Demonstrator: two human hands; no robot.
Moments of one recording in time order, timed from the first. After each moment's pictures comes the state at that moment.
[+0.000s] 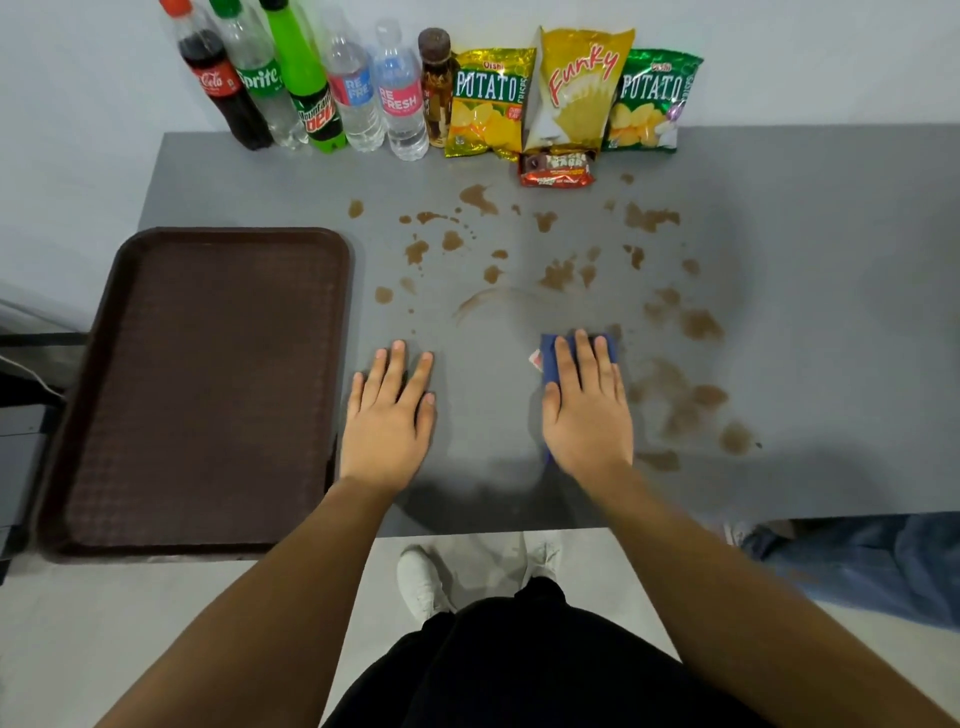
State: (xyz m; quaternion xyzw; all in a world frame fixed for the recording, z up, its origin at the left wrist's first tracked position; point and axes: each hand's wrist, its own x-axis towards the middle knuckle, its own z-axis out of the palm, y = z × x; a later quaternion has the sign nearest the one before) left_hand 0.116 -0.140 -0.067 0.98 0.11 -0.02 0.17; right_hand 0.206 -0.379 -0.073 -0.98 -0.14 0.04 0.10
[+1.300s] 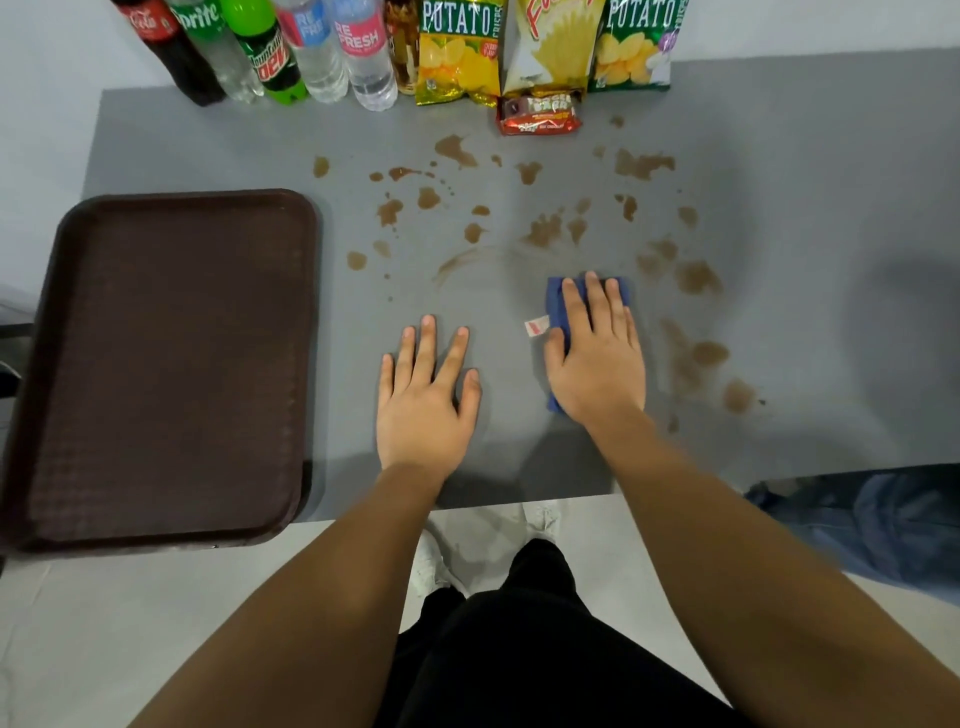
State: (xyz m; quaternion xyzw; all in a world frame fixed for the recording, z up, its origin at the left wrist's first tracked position) left_hand 0.125 -0.203 -0.095 0.98 0.14 0.03 0.14; right_hand 0.233 -0.392 -0.077 -0.99 -0.11 0.02 0.12
